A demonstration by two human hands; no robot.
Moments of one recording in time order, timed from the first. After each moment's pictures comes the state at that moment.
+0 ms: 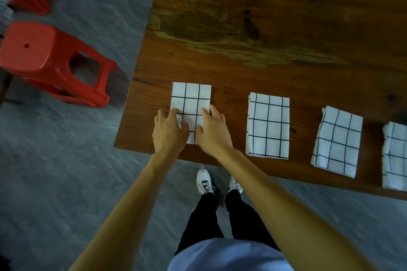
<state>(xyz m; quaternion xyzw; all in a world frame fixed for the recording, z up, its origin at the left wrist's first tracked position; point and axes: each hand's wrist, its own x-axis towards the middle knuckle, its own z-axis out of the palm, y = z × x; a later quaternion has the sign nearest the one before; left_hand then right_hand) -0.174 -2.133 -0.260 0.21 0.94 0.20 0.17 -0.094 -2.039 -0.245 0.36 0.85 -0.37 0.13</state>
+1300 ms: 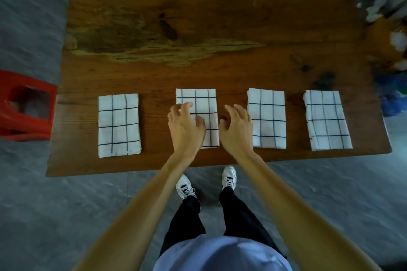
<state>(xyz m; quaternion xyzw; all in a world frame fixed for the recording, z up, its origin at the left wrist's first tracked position) -0.027 -1.992 -0.246 0.32 0.87 0.33 0.16 0.082 -1.919 -0.243 0.53 0.79 -0.31 -0.04</state>
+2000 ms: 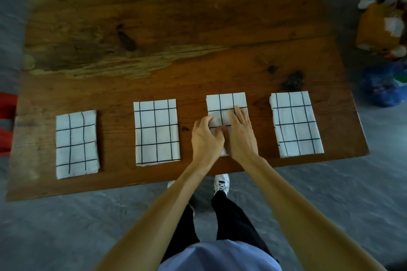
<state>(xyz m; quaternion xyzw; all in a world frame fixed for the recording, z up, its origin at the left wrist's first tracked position) 0.092 -1.896 -0.257 0.30 0.85 0.33 0.29 0.176 -1.835 -0.271 0.51 0.80 -0.31 0.03</state>
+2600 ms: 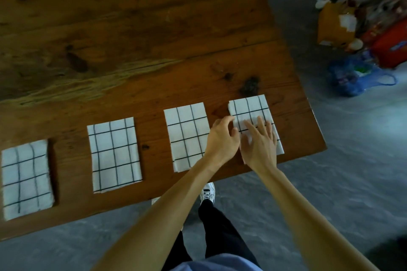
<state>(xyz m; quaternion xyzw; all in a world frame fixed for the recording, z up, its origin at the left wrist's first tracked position) 0.180 -1.813 -0.247 0.42 0.75 0.31 0.39 0.298 -1.785 -0.269 0.62 0.74 -0.24 0.01</state>
